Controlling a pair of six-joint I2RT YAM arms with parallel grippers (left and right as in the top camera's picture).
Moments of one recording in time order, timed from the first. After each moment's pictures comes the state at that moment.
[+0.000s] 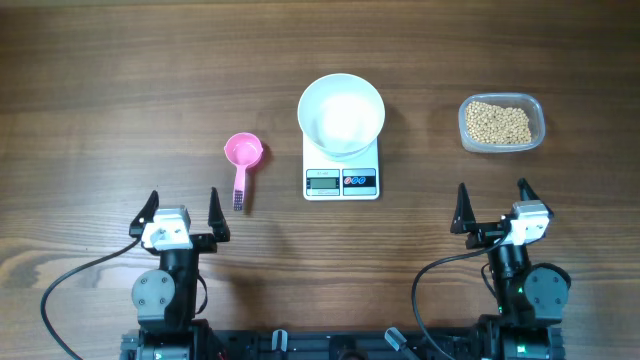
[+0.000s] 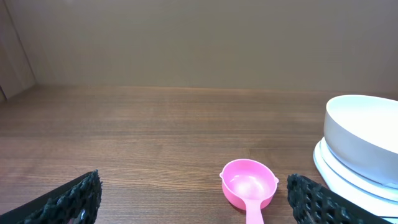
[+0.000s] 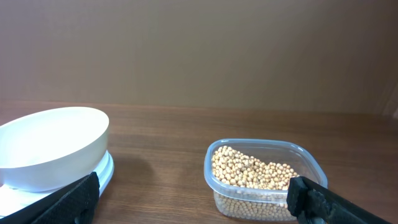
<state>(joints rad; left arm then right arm) 0.03 0.01 0.01 -0.07 -0.02 -0.01 -0.06 0.02 0.01 0.00 -0.13 -0.01</state>
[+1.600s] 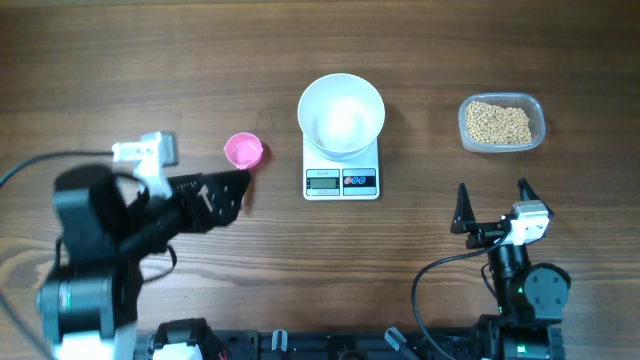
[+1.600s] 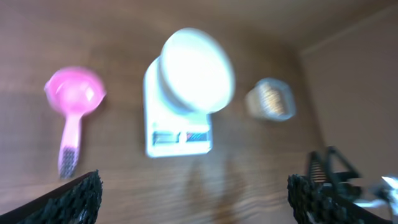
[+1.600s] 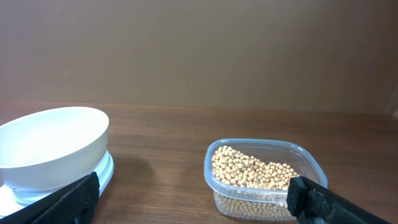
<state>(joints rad) 0.09 0.85 1.03 -0.95 0.60 -0.30 -0.06 0.02 0.01 0.00 -0.13 -0.01</state>
